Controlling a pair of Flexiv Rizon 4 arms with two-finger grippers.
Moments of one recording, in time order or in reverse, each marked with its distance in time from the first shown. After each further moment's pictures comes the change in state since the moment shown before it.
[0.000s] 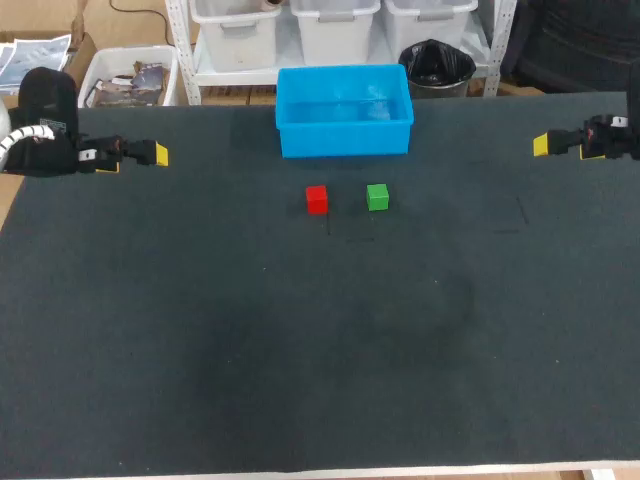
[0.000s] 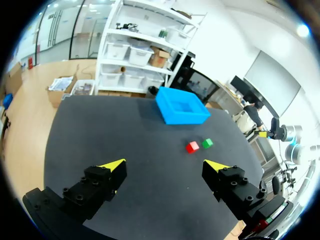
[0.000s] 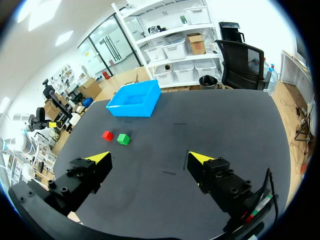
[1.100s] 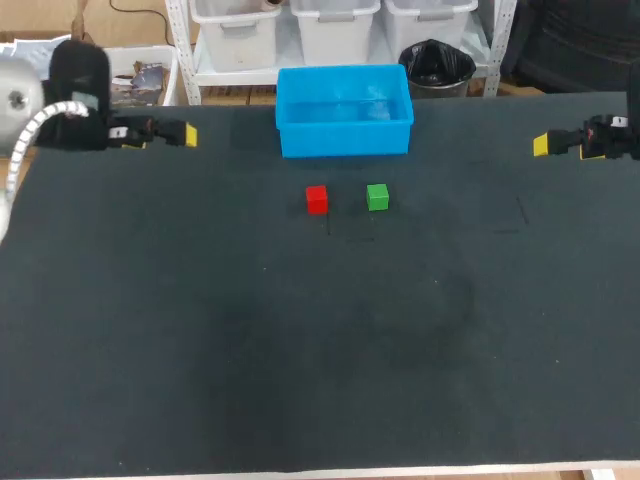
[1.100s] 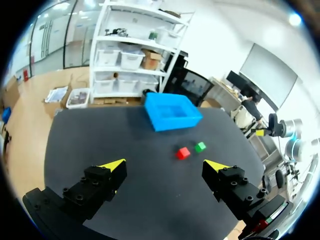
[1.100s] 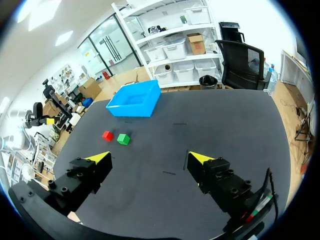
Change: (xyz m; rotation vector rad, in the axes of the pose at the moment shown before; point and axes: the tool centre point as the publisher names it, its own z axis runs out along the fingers) left arm -0.026 -0.044 0.010 -0.003 0.006 0.078; right arm 0.000 0.000 0.000 0.000 0.000 0.000
